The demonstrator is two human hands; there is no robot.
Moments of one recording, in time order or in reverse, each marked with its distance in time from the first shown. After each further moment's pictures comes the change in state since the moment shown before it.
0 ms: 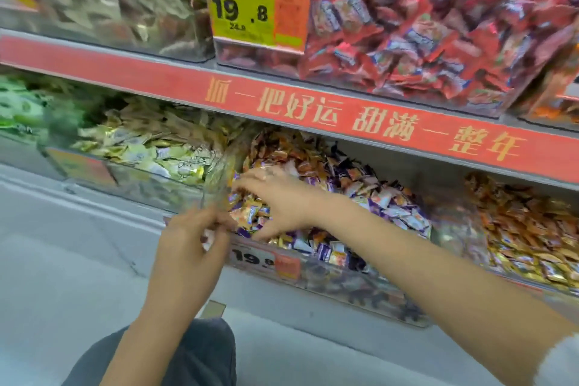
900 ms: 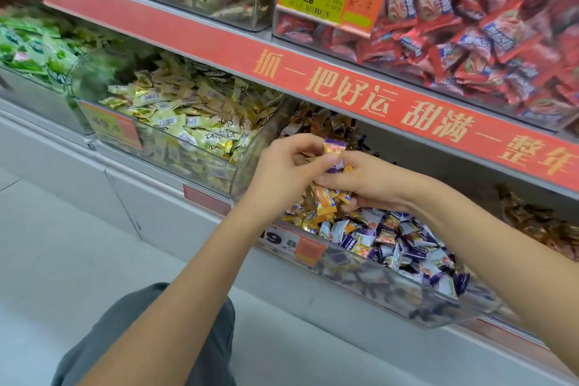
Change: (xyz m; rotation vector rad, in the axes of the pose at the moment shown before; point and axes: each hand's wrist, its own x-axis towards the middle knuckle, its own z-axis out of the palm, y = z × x) left_hand 0.059 0.048 0.028 -0.527 -0.250 -0.120; right_hand -0.053 0.014 -0.037 1.145 -0.103 0.354
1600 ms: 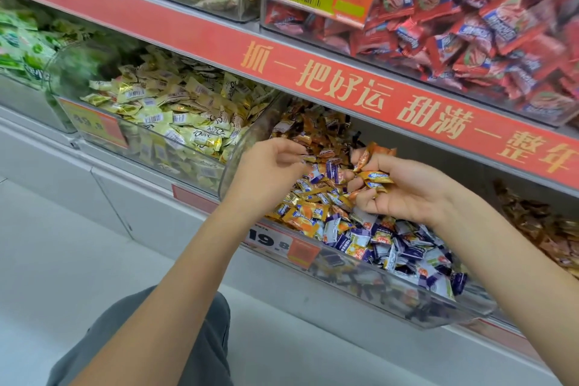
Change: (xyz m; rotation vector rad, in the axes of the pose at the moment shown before) left_hand 0.010 -0.015 -0.004 0.206 0.038 -0.146; right_hand -0.024 0.014 -0.016 0.960 0.225 0.195
